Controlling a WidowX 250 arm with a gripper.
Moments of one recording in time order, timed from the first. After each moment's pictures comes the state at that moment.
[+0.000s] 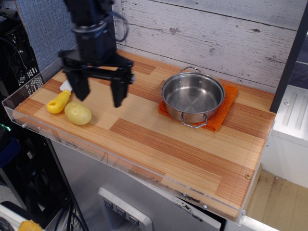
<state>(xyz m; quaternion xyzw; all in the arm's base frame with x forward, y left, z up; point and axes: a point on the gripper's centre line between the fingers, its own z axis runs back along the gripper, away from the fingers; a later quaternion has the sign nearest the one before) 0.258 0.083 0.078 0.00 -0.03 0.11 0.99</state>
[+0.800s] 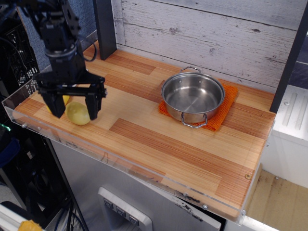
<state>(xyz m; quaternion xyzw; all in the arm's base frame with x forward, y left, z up) 0.247 0.124 0.037 0.00 -0.01 0.20 0.98</state>
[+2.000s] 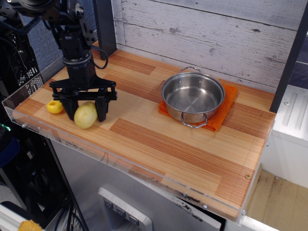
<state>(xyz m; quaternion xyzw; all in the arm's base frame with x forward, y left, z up) 0.277 0.124 0.008 -0.01 0.01 0.23 0.97</state>
